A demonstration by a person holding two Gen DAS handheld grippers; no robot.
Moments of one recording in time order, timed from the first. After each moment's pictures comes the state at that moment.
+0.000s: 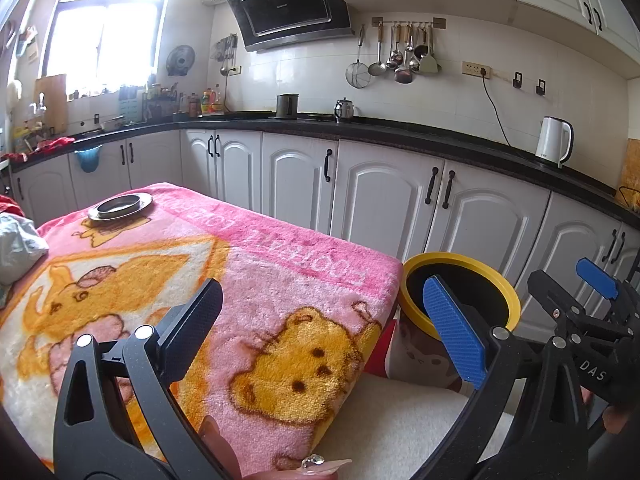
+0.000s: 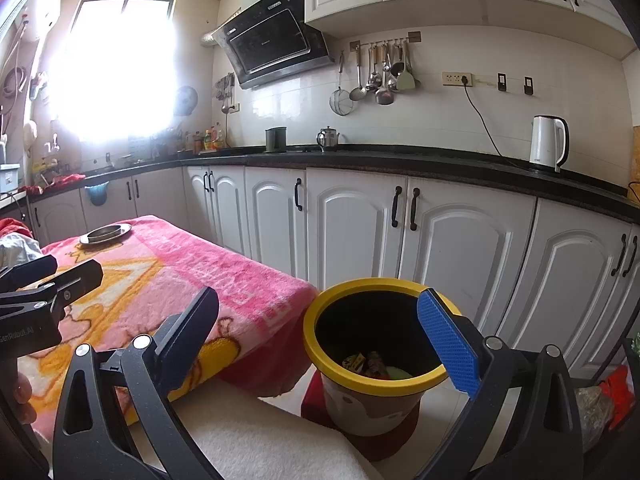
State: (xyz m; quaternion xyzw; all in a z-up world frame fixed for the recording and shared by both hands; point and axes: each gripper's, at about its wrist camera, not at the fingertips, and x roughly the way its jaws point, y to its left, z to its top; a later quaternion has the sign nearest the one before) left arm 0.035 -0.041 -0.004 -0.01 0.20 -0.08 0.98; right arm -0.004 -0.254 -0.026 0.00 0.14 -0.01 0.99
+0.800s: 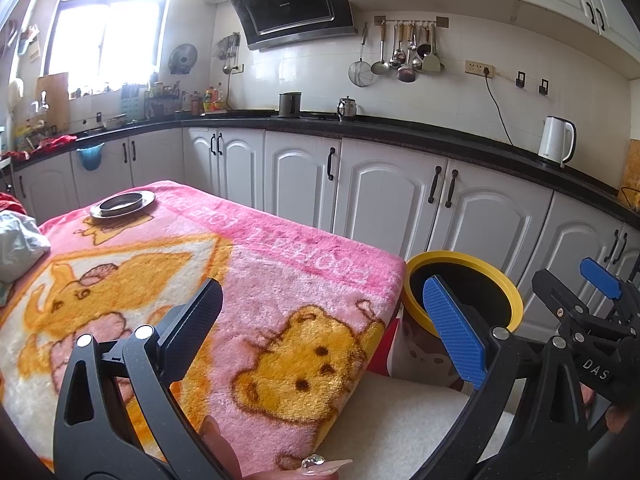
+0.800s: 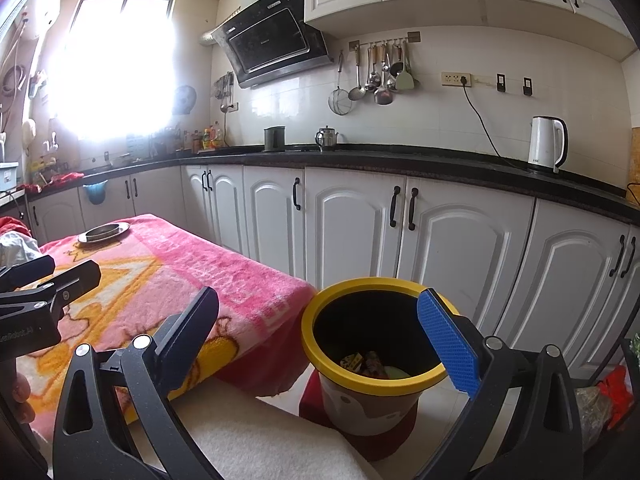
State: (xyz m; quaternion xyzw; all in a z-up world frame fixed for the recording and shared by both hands) left arm 0.034 -0.040 -0.005 -0.01 0.20 -0.07 0.98; right arm -0.007 -0.256 -0.026 0.00 0.14 -0.01 0.99
